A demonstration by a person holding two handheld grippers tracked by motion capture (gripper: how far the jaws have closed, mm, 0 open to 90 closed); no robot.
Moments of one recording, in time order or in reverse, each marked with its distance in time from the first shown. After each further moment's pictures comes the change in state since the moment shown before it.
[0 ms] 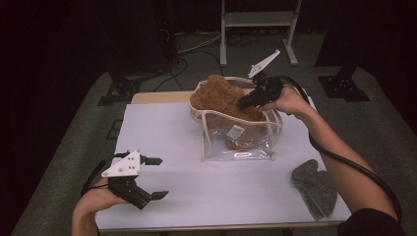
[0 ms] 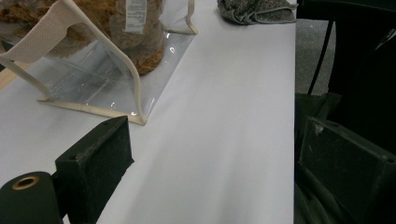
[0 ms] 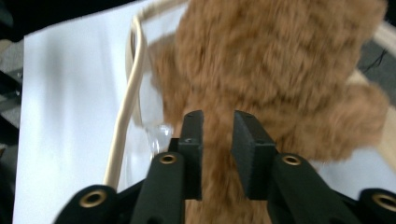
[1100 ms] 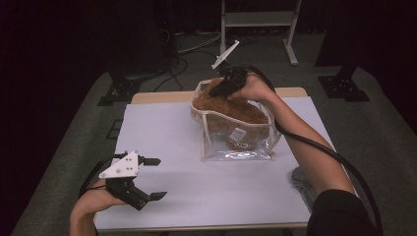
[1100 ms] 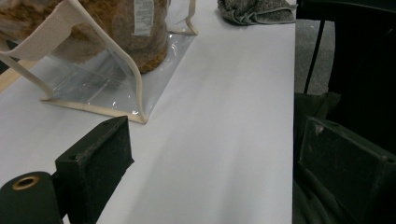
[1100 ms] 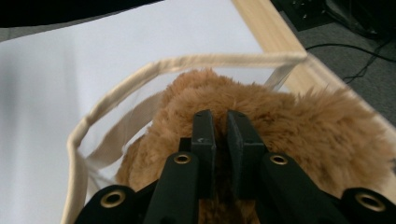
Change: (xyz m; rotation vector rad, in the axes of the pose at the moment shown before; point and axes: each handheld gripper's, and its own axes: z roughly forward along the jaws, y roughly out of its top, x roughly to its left) left arm -0.002 -0.001 -0.005 -0.005 0.007 0.005; right arm -0.006 0.073 0.062 0.054 -0.056 -0.040
